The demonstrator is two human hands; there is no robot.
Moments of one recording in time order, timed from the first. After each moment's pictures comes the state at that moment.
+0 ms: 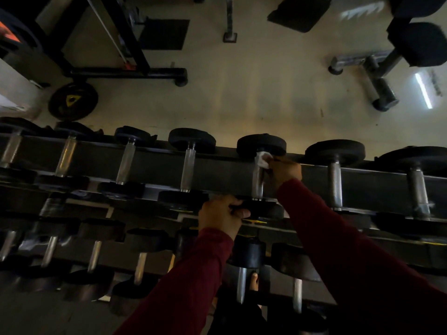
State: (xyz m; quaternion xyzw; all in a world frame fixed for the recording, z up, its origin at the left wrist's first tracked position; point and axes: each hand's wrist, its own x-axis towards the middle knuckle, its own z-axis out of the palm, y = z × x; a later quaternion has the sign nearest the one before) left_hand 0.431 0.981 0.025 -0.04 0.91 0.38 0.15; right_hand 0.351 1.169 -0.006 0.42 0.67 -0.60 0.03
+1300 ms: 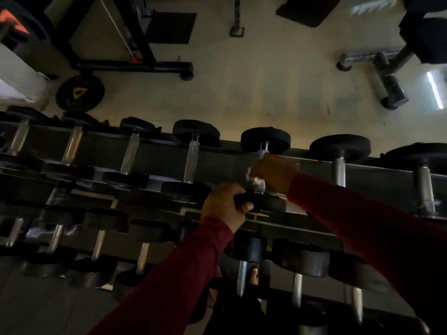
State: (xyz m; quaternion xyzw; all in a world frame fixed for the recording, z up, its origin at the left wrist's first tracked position) left_hand 0.430 0.978 0.030 0.04 0.93 0.33 0.16; right_hand 0.362 1.171 0.011 -0.17 0.96 -0.15 0.17
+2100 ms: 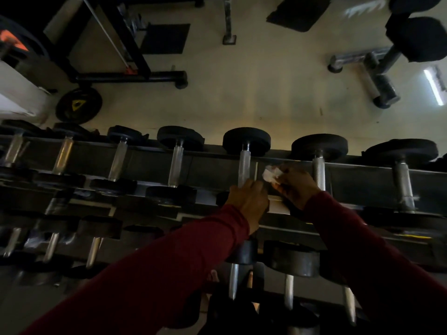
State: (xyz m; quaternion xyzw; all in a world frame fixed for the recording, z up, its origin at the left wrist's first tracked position) left_hand 0.430 1.069 0.049 0.38 0.91 -0.06 0.18; right_hand 0.413 1.234 0.018 0.41 0.49 -0.75 0.17
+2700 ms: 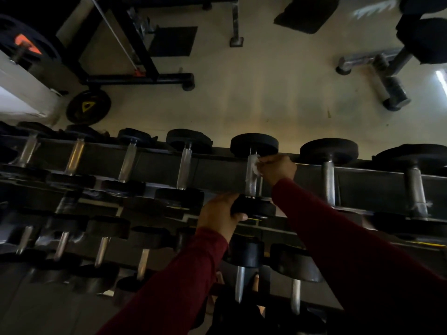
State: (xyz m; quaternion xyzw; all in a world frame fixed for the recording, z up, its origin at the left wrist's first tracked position) left_hand 0.442 0.999 0.032 0.08 0.94 0.29 0.16; right_hand 0.362 1.179 0.009 0.30 0.82 -0.48 0.07
